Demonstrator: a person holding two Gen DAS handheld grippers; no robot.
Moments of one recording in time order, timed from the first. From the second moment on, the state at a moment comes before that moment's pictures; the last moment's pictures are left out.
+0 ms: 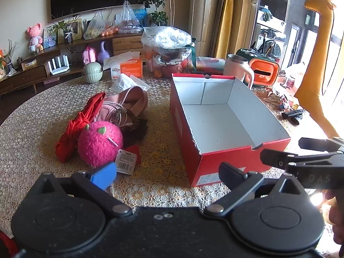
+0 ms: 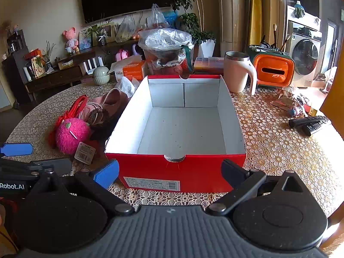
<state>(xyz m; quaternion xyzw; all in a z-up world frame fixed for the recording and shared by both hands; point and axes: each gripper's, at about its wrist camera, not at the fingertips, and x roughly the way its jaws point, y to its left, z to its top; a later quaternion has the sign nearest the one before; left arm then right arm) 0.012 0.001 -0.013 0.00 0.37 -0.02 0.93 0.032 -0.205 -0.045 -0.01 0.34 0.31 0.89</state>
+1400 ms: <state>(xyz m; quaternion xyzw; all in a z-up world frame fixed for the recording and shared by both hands) 0.106 0.088 -0.064 -0.01 0.41 0.10 0.91 0.196 -0.212 -0.090 -0.05 0.45 0.26 0.85</state>
